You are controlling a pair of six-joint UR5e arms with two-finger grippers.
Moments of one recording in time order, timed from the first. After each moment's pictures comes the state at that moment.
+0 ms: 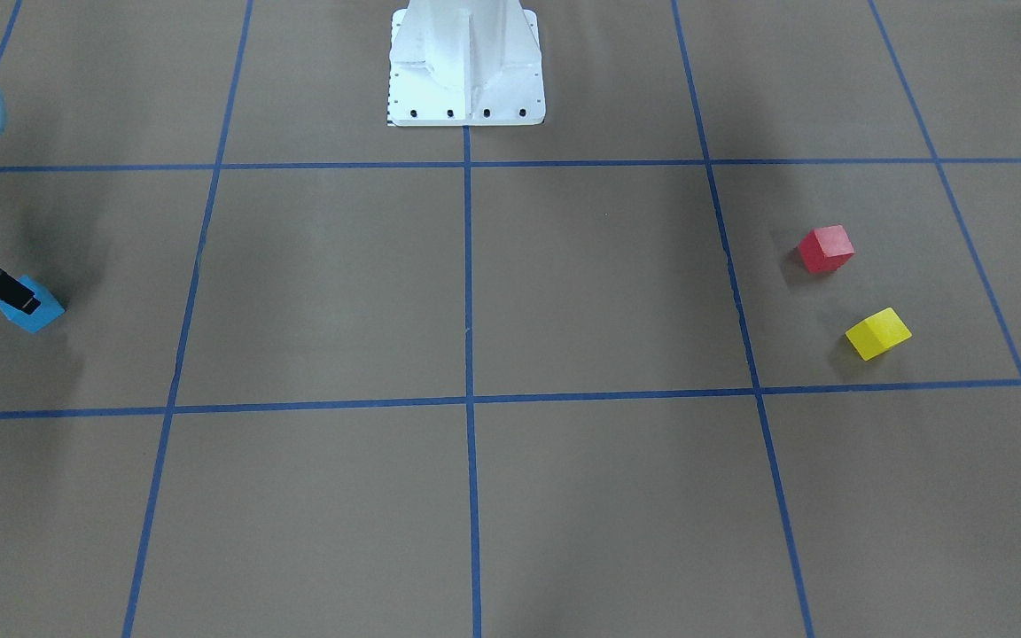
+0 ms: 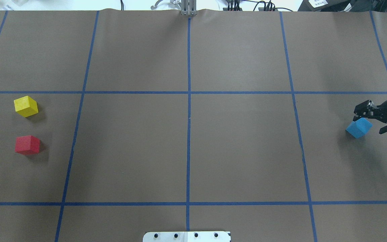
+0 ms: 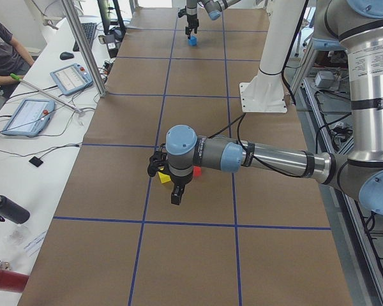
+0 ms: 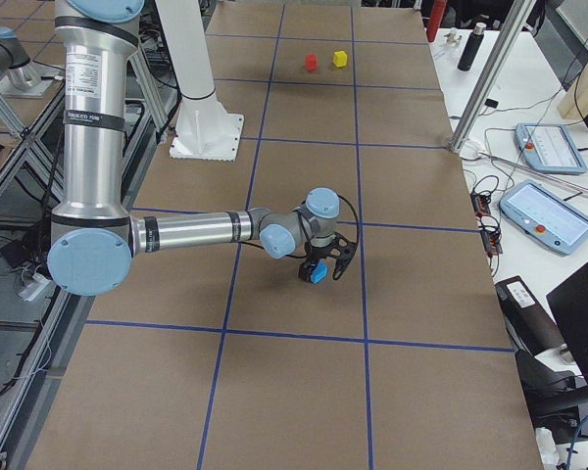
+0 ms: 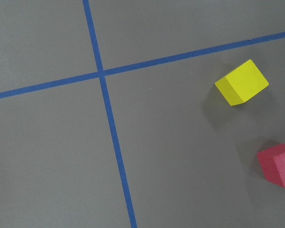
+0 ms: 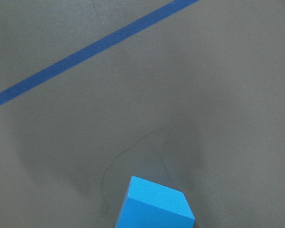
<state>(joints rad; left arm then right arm) -1.50 -1.39 -1.90 -1.58 -2.38 0.06 1.02 -1.65 1.68 -1.13 2.20 1.26</state>
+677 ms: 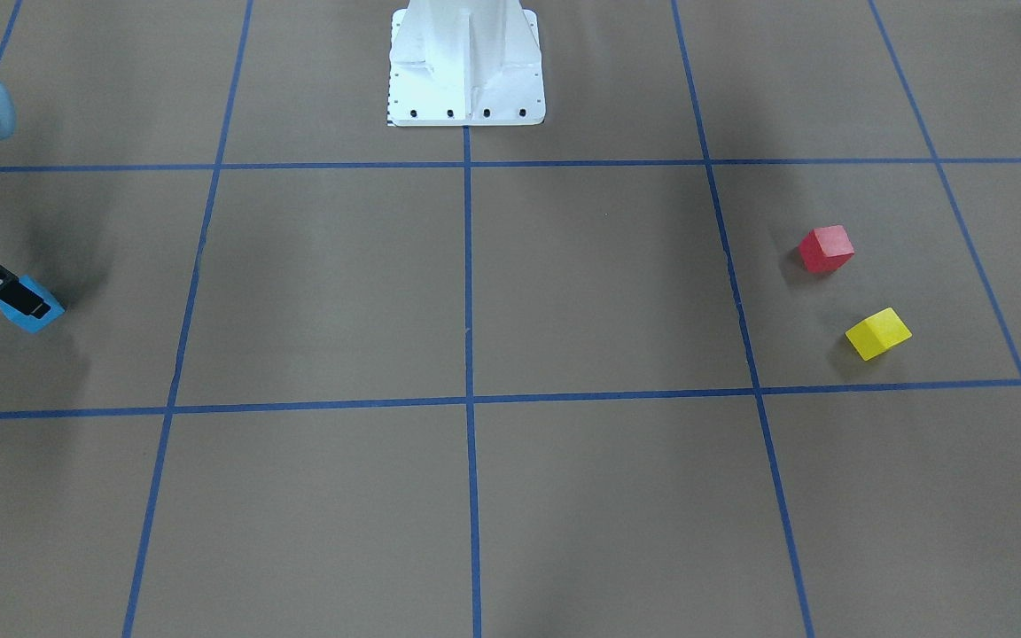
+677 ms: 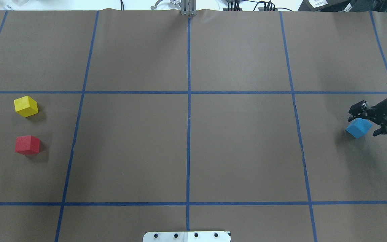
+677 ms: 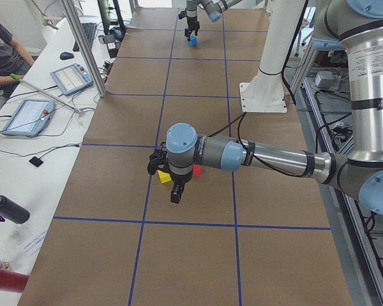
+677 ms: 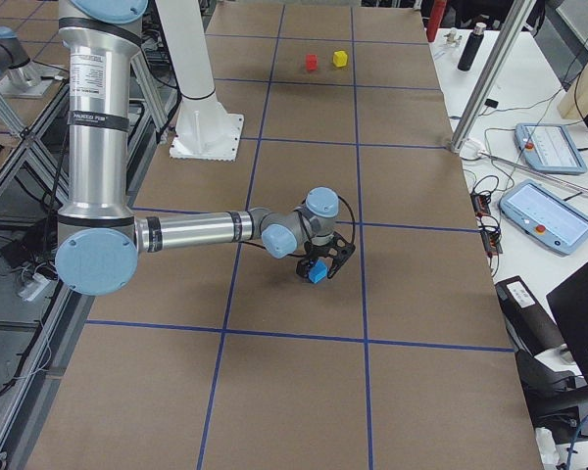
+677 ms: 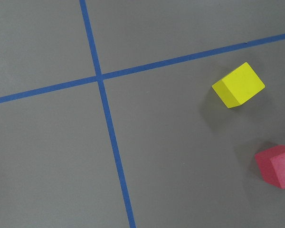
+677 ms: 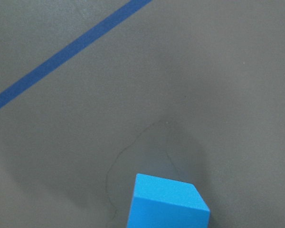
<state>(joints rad) -1.50 -1.39 -1.91 -1.59 -2.38 0.06 0.99 -1.64 1.66 -1.10 2.20 1.37</state>
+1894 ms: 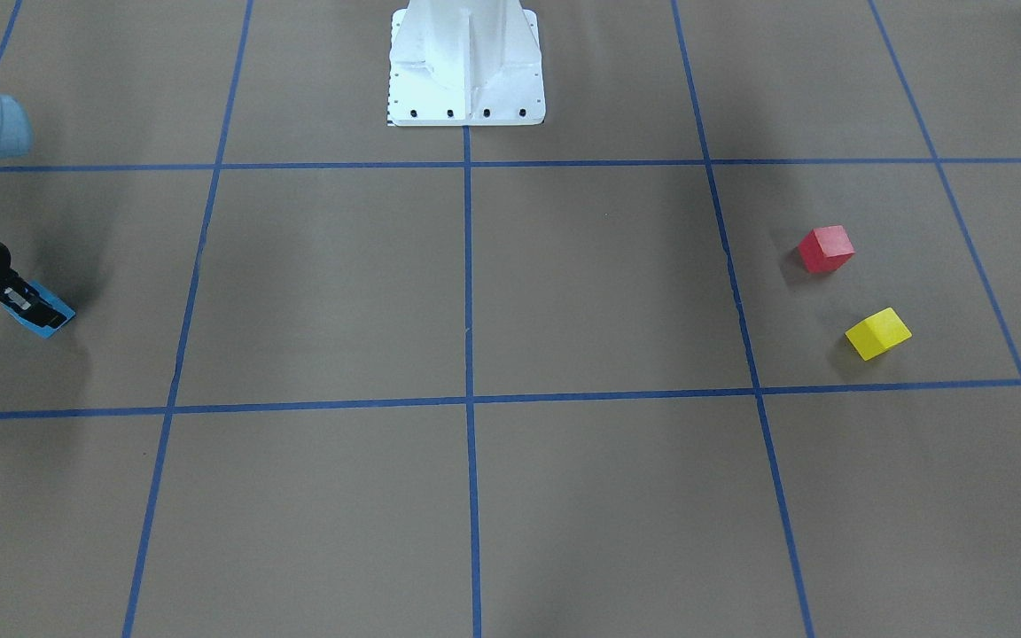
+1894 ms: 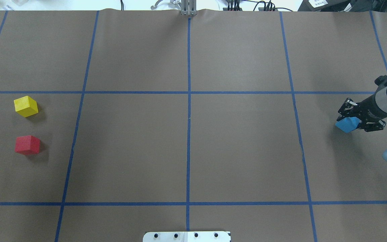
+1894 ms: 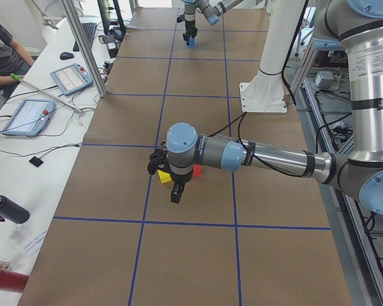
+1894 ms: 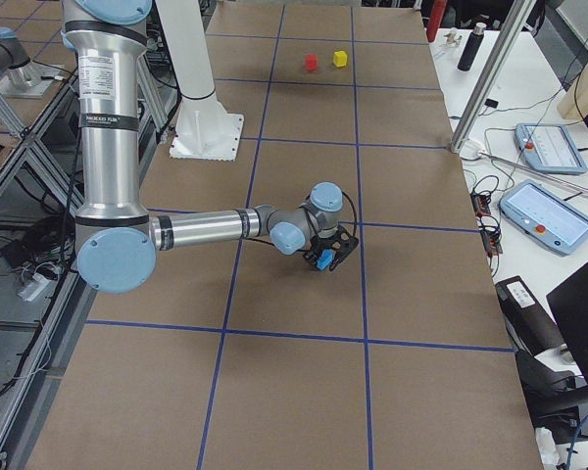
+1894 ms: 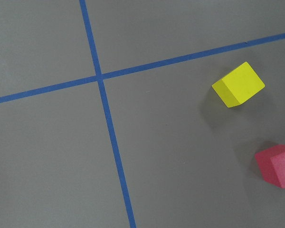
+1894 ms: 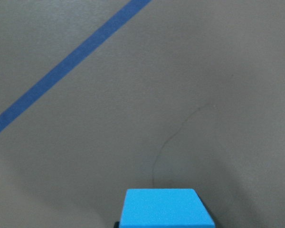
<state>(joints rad) -1.50 -1.39 -1.91 -1.59 -2.38 0.06 0.95 -1.57 1.63 -1.05 2.20 1.50</state>
